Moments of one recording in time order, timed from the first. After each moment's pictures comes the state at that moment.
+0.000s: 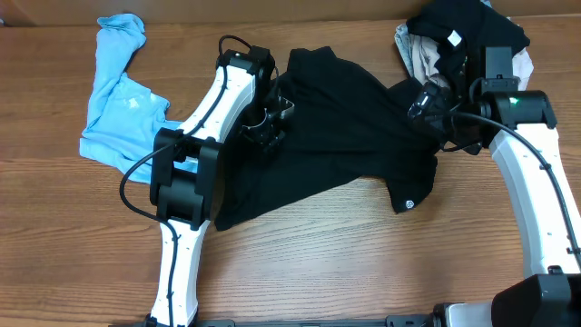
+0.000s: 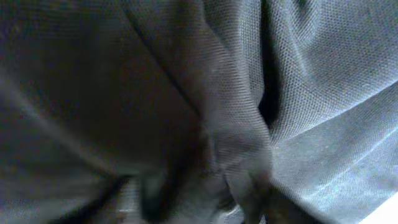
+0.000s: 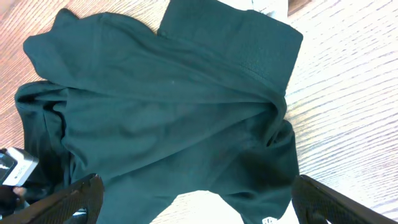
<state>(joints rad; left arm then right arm) -0.31 2.41 2.03 -1.31 0.14 0.39 0.01 1.57 1.45 -1.00 -0.07 0.54</state>
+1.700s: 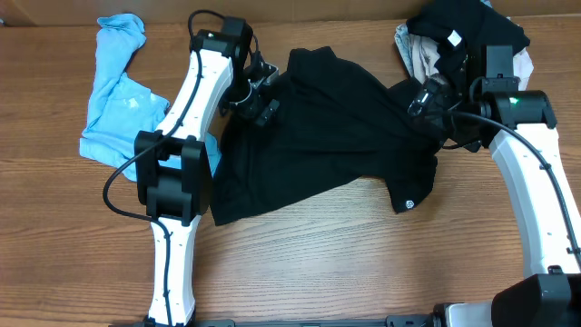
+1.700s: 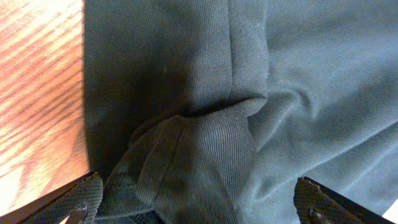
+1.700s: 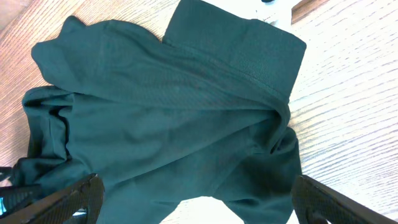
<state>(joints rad) -0.22 2.42 2.19 -1.26 0.20 0.32 0.01 1.57 1.45 -0.98 -0.07 0.54</state>
